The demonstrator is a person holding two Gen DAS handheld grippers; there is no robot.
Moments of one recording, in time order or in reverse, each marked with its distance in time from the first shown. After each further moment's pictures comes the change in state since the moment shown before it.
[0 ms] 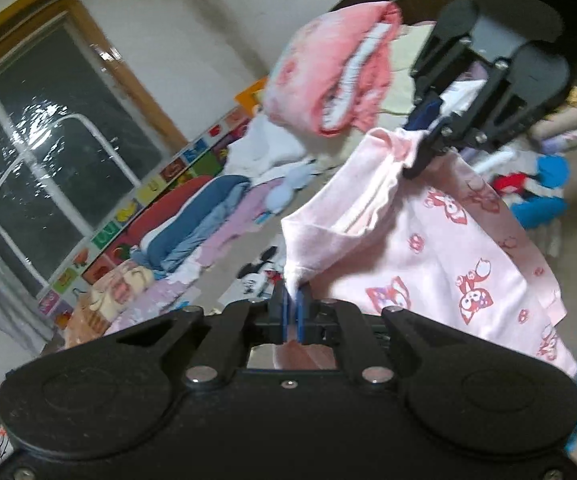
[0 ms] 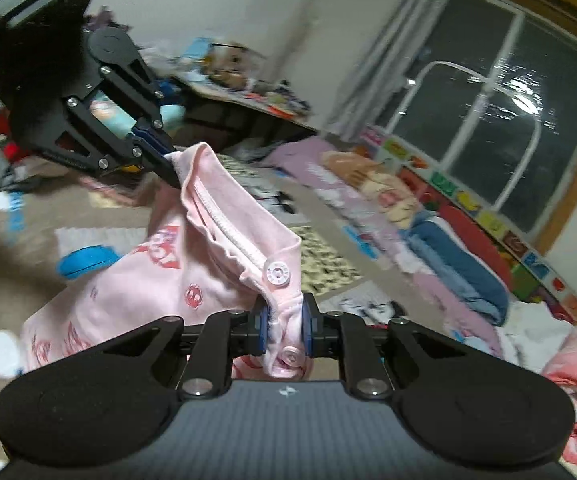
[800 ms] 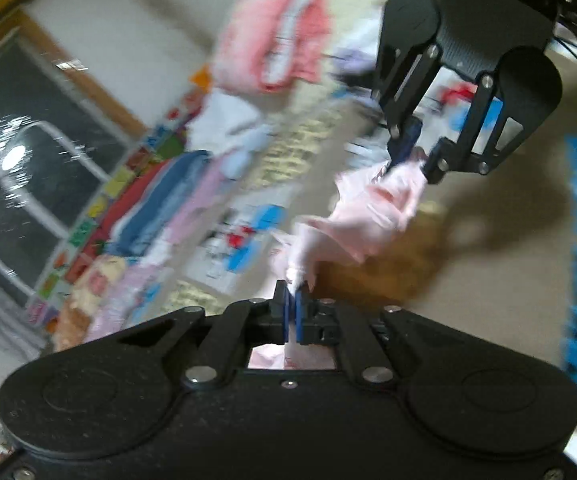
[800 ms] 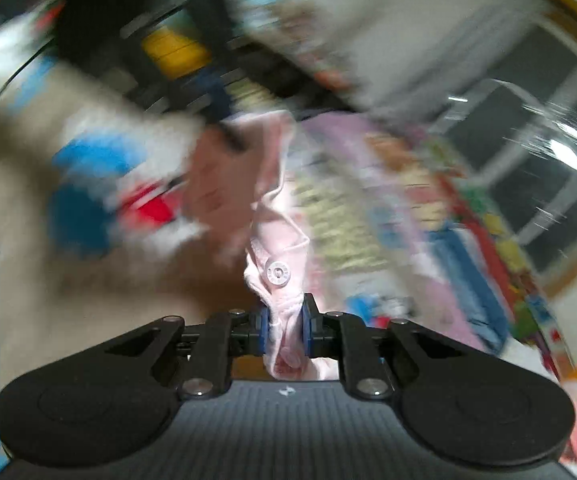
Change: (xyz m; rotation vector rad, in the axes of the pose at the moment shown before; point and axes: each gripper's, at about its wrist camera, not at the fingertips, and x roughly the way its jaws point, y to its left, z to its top) left arm -0.019 -0.142 -0.110 0.191 0.062 -0.103; right arm 0.085 0.096 -0.091 -0.337 0.129 0.094
